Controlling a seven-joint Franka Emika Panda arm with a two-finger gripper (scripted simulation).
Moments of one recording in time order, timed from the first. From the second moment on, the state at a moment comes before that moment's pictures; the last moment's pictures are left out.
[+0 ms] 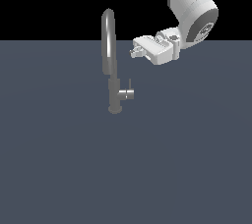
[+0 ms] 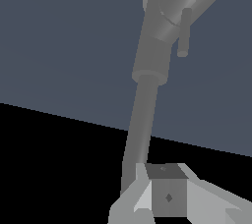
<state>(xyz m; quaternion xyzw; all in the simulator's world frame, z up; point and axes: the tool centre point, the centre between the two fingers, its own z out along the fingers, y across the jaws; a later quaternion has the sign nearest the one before) 0.078 -0.023 0.240 -0.68 0.42 0.44 0.42</state>
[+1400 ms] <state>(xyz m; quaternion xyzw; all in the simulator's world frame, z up) 0.103 -0.015 0.138 -0.51 0.49 0.51 0.49</state>
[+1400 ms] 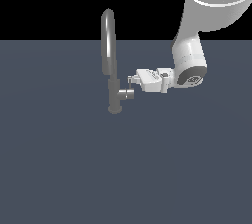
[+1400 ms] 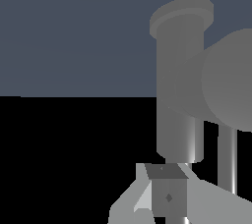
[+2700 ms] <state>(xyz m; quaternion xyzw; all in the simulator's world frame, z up) 0.056 -0.017 0.149 -0.52 0.49 0.51 0.49</state>
